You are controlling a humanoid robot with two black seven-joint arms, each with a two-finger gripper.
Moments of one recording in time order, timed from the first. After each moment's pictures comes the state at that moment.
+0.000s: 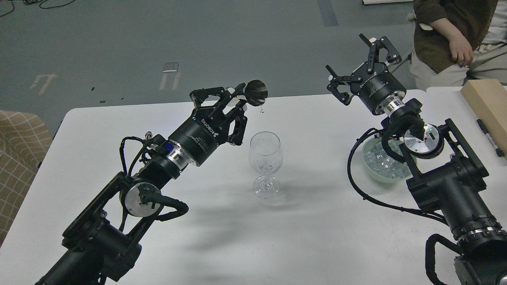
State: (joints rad) left arm -0.33 0.18 -1.03 -1.52 0.28 -0.16 0.03; right arm 0.59 0.00 1.46 0.92 -0.36 0.31 -0.15
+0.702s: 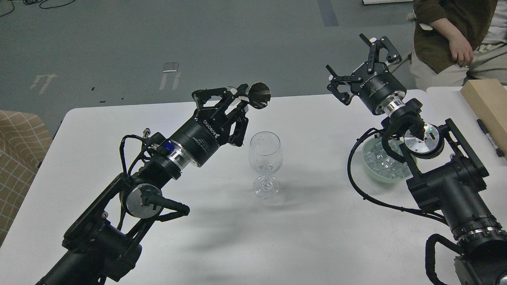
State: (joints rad) left arm -0.33 0.18 -1.03 -1.53 0.37 -0.16 0.03; right arm 0.59 0.00 1.46 0.92 -0.36 0.31 -0.16
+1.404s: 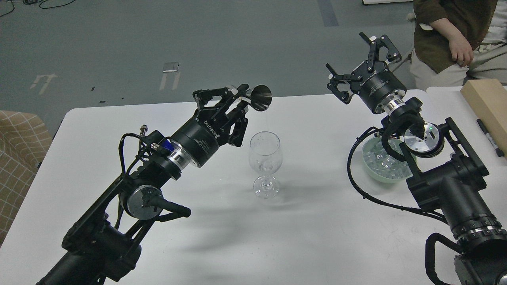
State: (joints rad) left arm -0.33 0.18 -1.03 -1.54 0.44 -0.16 0.03; right arm 0.59 0.00 1.46 0.92 -0.36 0.31 -0.16
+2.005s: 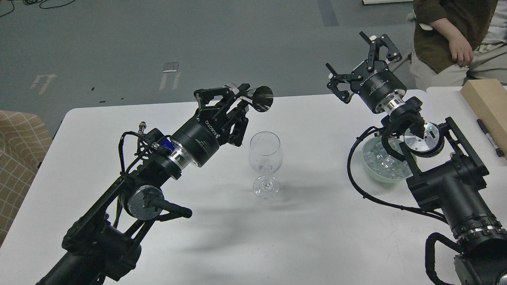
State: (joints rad) left arm -0.33 0.17 -1.03 -1.54 0.50 -0.16 0.02; right arm 0.60 0.00 1.46 0.92 -0.36 0.31 -0.15
